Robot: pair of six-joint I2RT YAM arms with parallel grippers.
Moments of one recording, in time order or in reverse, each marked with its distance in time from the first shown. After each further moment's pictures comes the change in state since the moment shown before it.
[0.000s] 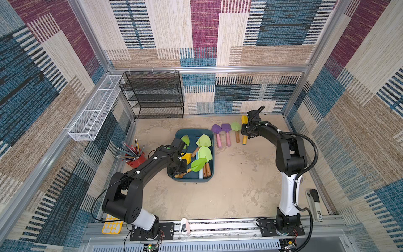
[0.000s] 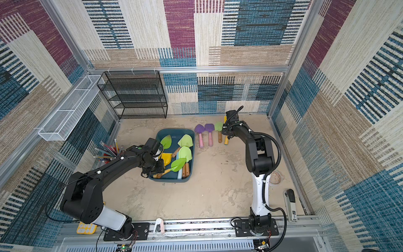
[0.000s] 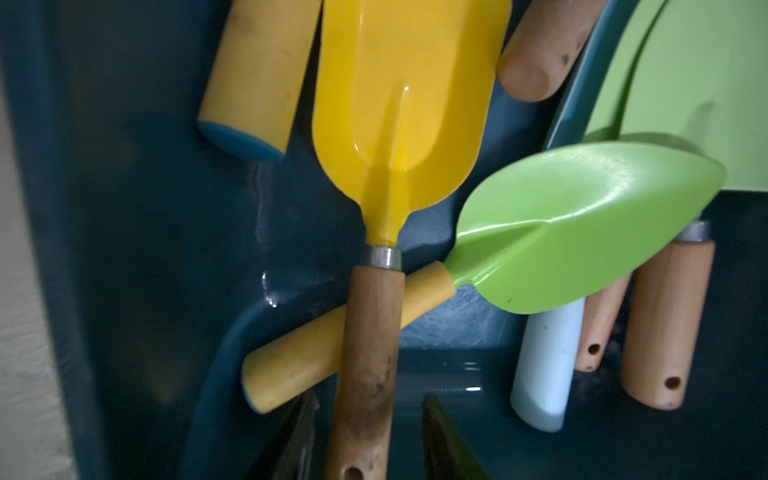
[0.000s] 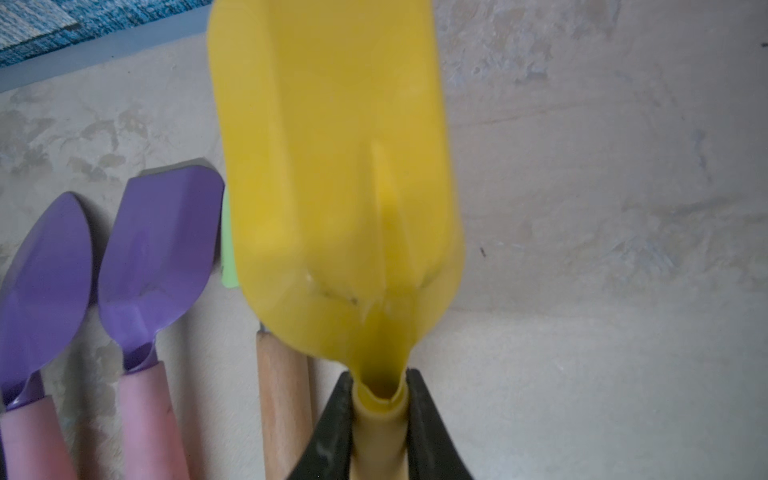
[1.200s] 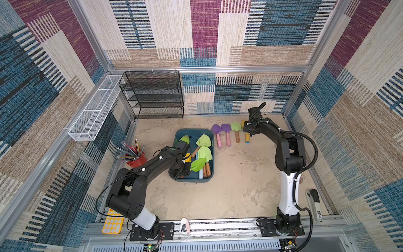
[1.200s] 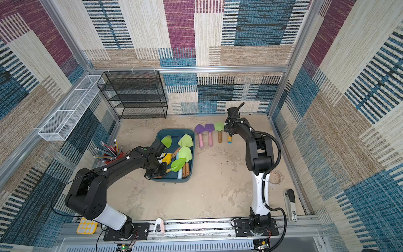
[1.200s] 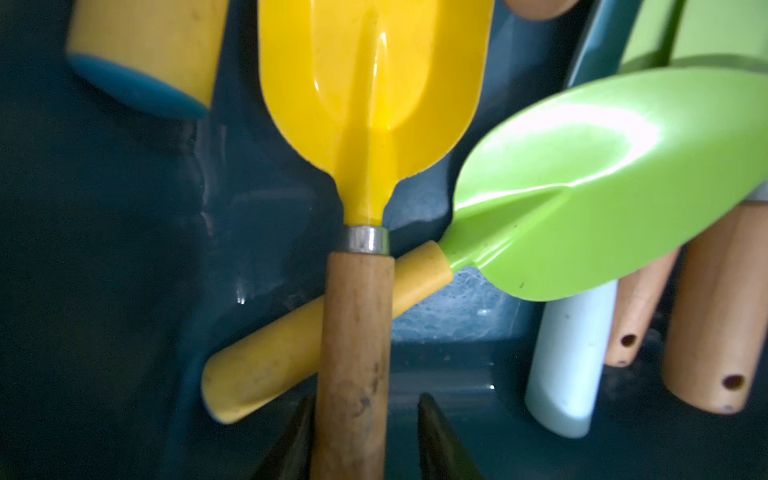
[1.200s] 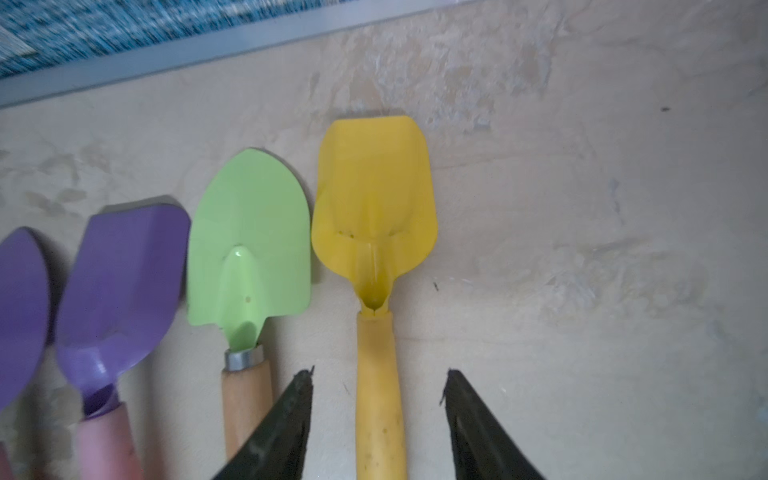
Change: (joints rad) left arm -0.053 0.048 -0.002 -0.009 -0.026 0.001; right arm -0.014 -0.014 0.066 -0.054 0.051 -0.029
